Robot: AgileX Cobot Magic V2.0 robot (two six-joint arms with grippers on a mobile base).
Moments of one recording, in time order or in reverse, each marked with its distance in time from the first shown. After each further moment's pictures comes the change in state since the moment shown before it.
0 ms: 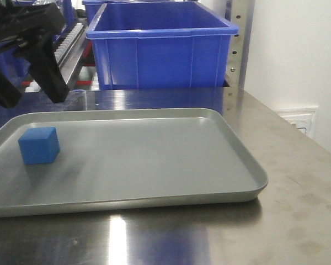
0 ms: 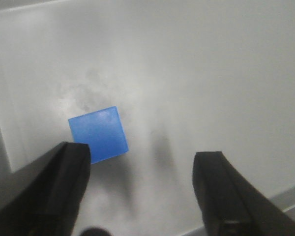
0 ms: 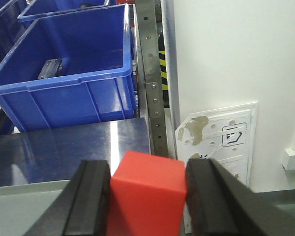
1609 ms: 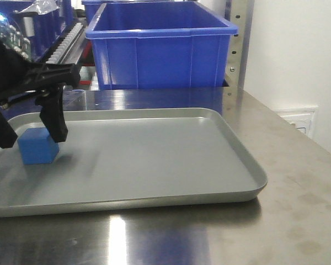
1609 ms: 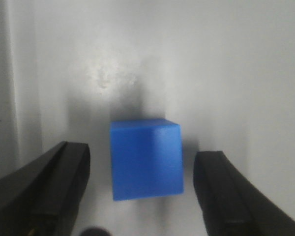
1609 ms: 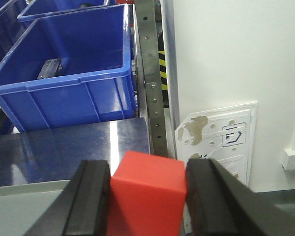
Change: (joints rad) left arm 0.000 0.182 -0.012 0.166 -0.029 -0.304; right arm 0.000 0.000 0.000 0.000 0.000 0.000
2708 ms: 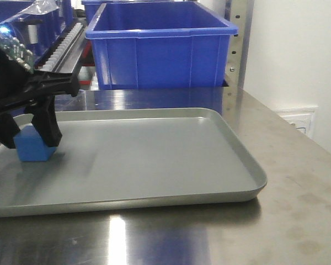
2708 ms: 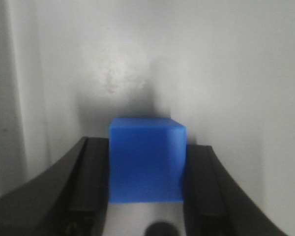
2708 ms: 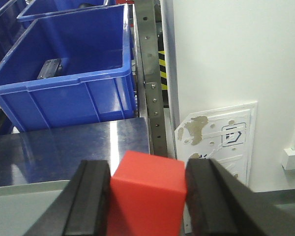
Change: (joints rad) left arm 0.000 0.015 0.000 0.054 -0.010 0.000; right arm 0.000 0.000 0.000 0.000 0.000 0.000
